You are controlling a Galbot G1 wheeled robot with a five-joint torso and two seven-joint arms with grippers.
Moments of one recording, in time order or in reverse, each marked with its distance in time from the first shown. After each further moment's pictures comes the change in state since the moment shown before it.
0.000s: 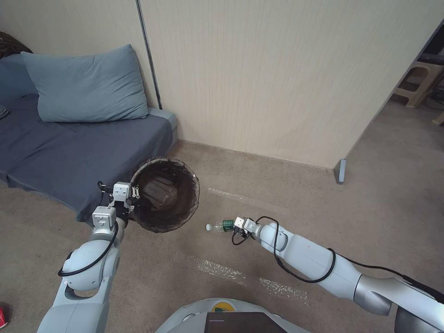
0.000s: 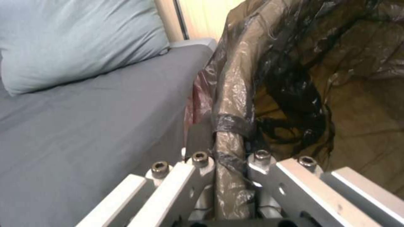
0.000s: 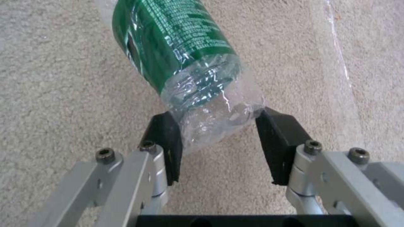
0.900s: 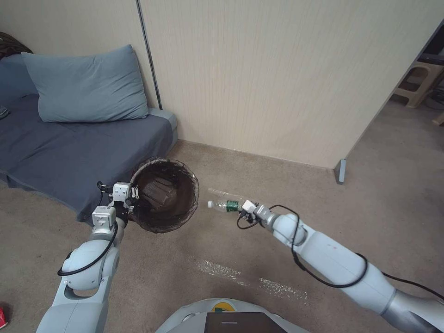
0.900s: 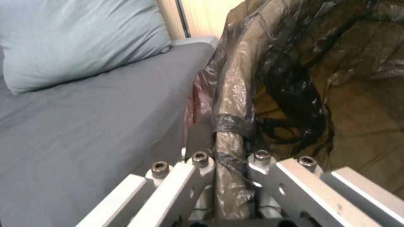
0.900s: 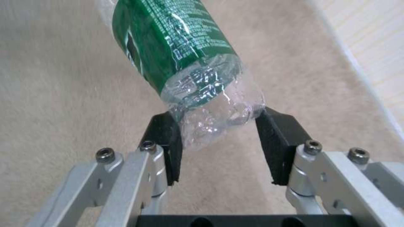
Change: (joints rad) left arm -0.007 0.006 -0.001 0.005 -0.001 0.011 -0.002; right arm -0.186 -0.139 0.339 0.359 0.082 -0.035 0.023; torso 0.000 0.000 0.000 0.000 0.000
